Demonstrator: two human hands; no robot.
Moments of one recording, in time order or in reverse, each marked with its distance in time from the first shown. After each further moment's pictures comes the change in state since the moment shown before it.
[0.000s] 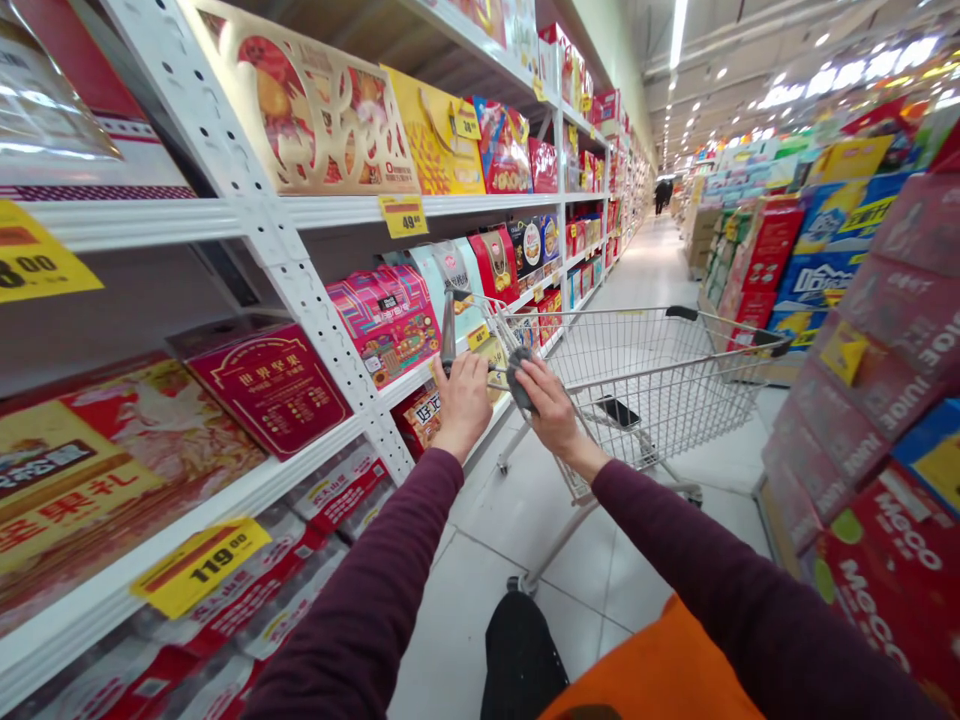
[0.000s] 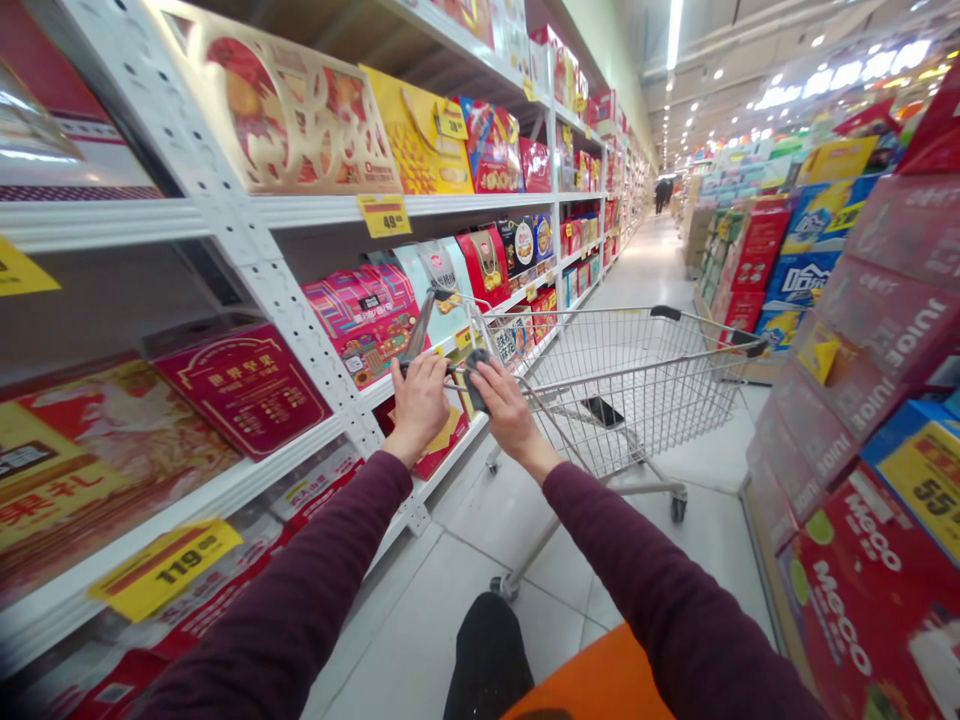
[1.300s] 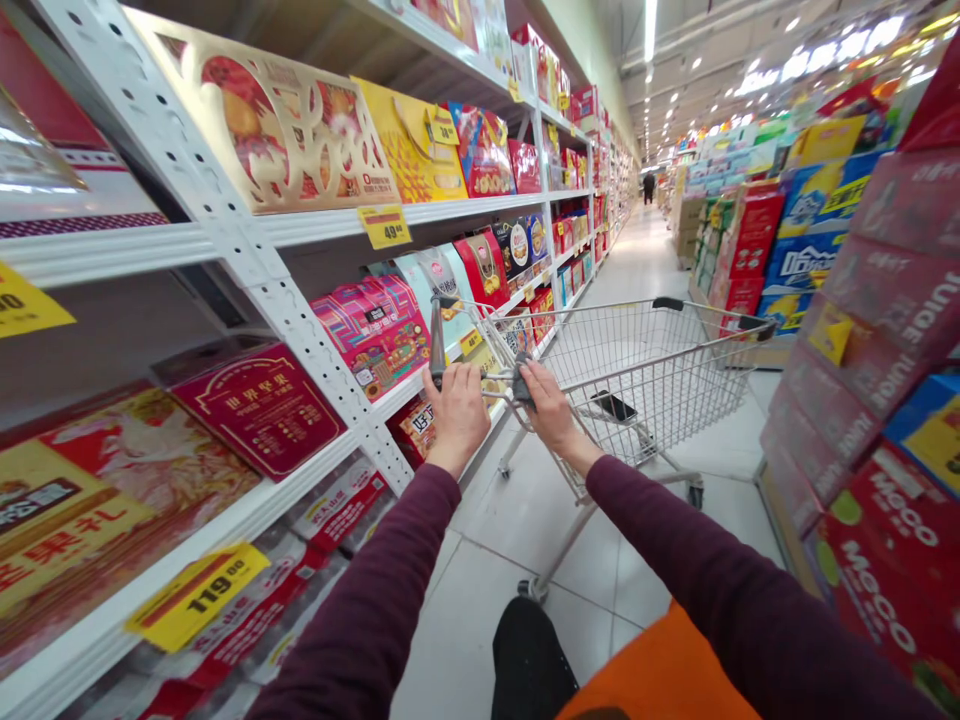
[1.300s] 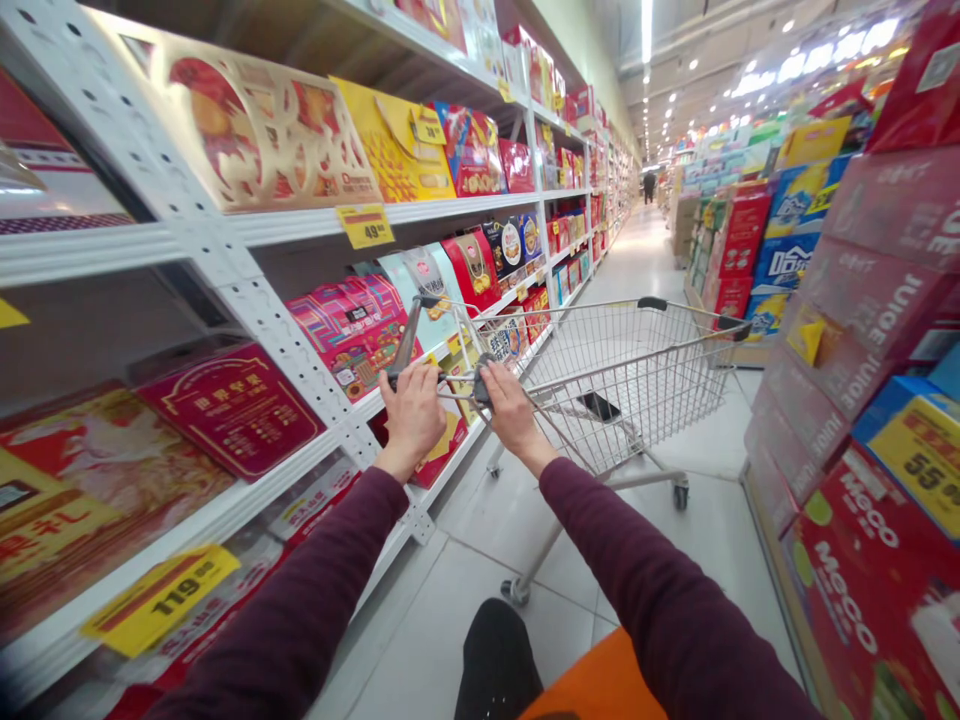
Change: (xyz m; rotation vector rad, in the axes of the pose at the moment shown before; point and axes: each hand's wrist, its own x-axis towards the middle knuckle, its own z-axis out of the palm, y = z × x) left_hand -0.001 0.014 -0.006 0.054 0.000 -0.003; right_hand -0.007 0.026 0.003 -0.020 0.042 0.166
